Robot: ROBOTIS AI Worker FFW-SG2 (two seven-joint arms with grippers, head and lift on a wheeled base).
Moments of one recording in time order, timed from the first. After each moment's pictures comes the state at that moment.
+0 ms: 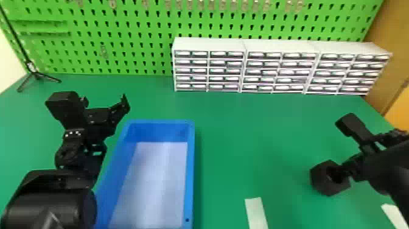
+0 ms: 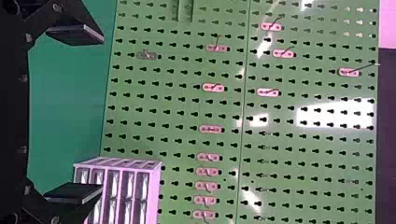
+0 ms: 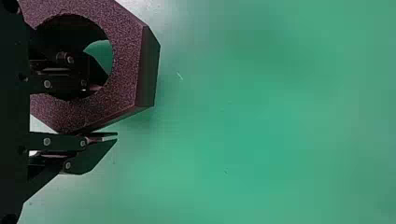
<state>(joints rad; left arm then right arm) -0.05 0.08 0.04 -1.71 0.15 0.09 0.04 -0.31 -0.39 0.03 -1.50 0.74 1.07 1.21</state>
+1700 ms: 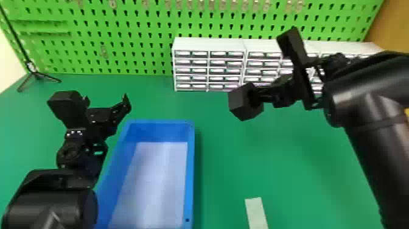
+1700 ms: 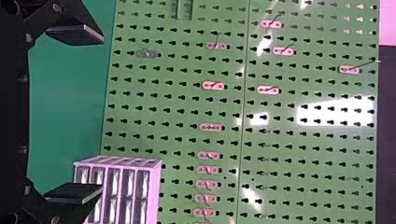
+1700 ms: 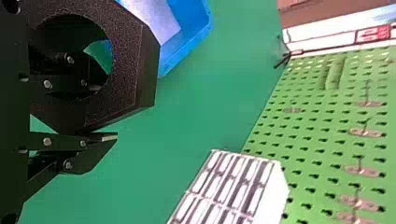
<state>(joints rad) -0.05 0.08 0.03 -1.71 0.14 0.09 0.04 -0.60 -0.25 0.26 -1.71 0.21 1.09 0.97</state>
